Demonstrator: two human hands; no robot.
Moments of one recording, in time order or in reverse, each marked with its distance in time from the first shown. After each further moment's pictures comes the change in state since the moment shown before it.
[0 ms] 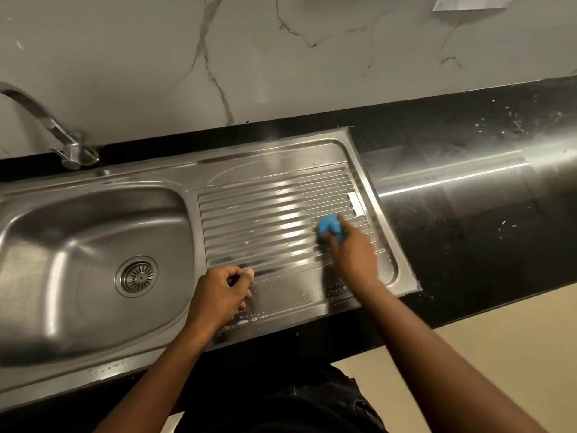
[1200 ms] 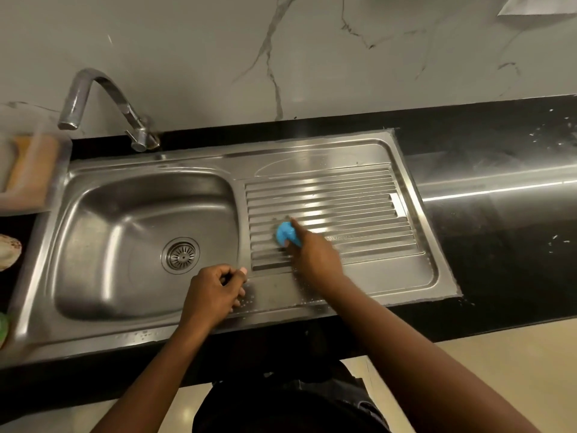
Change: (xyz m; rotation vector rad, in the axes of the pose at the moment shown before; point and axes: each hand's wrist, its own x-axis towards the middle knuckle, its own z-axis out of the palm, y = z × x) left_hand -0.028 -0.050 -0.067 -0.055 0.143 -0.105; right_hand -0.046 -0.094 0.093 -0.198 -0.309 -0.253
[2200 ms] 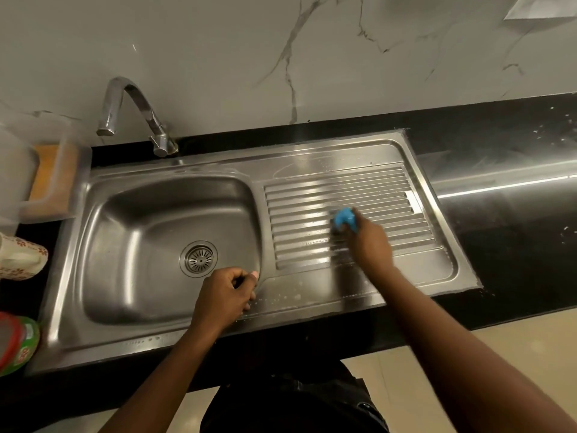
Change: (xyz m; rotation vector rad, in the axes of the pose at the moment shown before) left_hand 0.001 -0.017 -0.041 0.032 -0.082 0.060; right_hand 0.010 0.036 -0.024 0.044 0.215 0.215
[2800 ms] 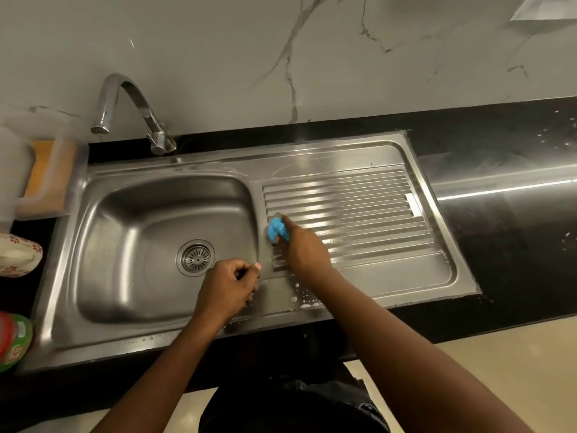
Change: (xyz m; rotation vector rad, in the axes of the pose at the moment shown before) left_hand 0.011 0.016 0.009 -0.005 0.015 0.024; right_hand -0.025 -0.089 0.064 -0.098 -0.211 -0.201
